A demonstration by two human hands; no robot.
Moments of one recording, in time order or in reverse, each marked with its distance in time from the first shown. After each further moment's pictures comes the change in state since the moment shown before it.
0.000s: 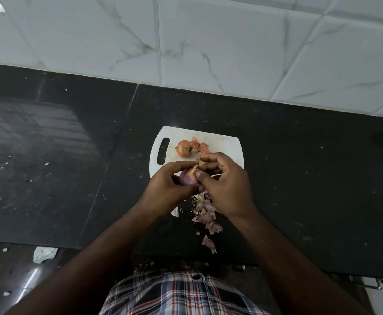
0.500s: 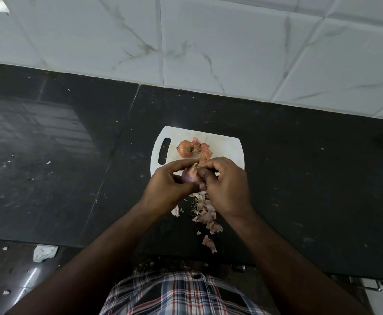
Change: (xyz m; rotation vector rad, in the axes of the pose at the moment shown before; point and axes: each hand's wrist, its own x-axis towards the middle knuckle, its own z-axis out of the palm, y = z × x) left_hand -0.001 0.002 0.001 -0.057 0.040 -0.021; right_hand 0.004 0.006 0.008 -0.244 0.078 -0.110
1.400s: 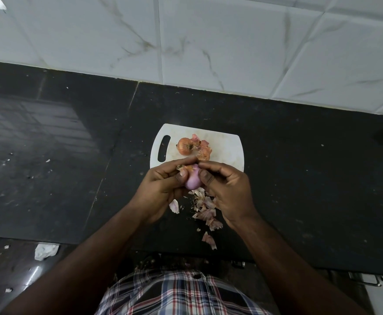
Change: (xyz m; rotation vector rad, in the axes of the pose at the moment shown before) left_hand -0.006 -0.012 -0.007 -0.615 -0.117 -0.113; right_hand -0.017 0.017 0.002 0.862 -0.107 0.174
